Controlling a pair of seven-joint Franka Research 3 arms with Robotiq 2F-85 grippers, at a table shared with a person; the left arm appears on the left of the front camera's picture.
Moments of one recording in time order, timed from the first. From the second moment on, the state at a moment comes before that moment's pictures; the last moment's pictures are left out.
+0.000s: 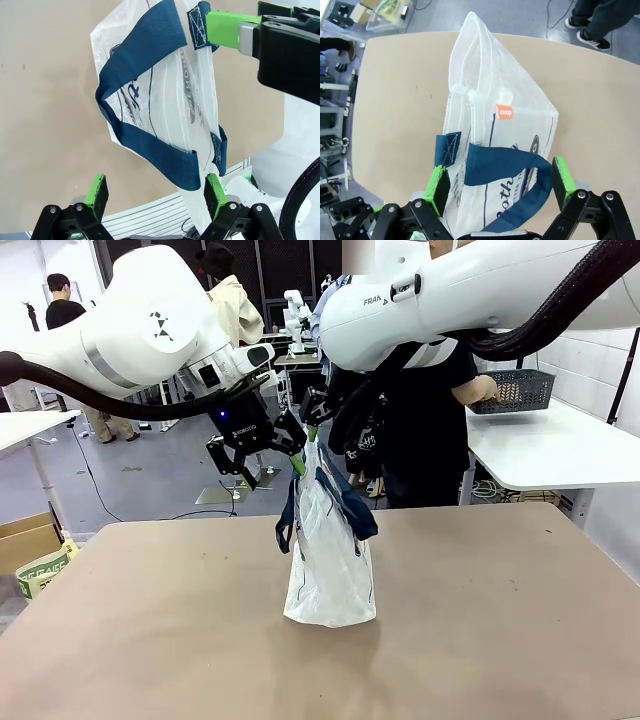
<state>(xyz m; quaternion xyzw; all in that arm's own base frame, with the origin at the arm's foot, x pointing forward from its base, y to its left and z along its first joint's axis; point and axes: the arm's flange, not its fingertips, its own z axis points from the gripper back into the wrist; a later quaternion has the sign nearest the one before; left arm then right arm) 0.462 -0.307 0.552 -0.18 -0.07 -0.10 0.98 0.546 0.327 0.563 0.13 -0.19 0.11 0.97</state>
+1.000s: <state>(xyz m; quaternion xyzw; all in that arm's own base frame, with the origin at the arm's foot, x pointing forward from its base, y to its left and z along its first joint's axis) 0.479 -0.308 0.525 -0.18 -0.06 -0.08 0.98 0.535 0.329 0.520 0.12 -0.13 0.11 0.98</state>
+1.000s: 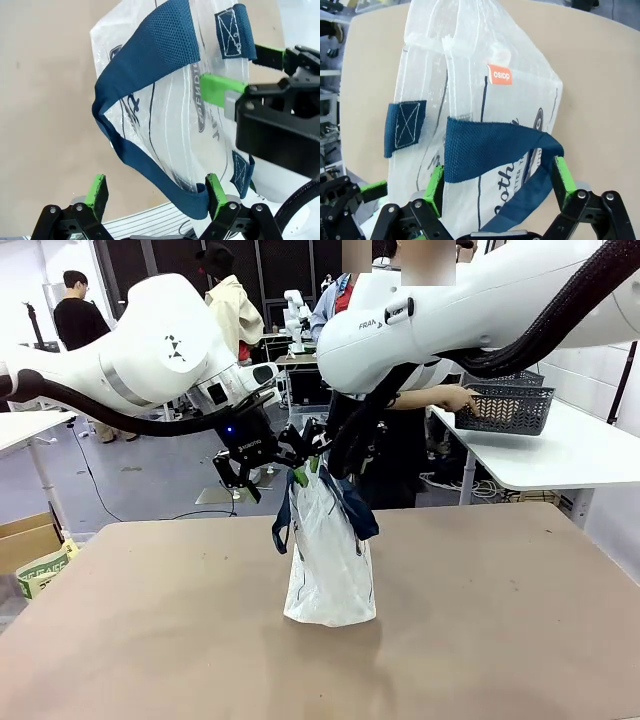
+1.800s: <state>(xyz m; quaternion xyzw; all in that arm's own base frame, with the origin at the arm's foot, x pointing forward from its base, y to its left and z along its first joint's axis) 0.488 -0.308 0.518 -0.18 -0.06 -0.08 0.98 0.534 0.329 0.521 0.12 -0.13 0.12 0.98</state>
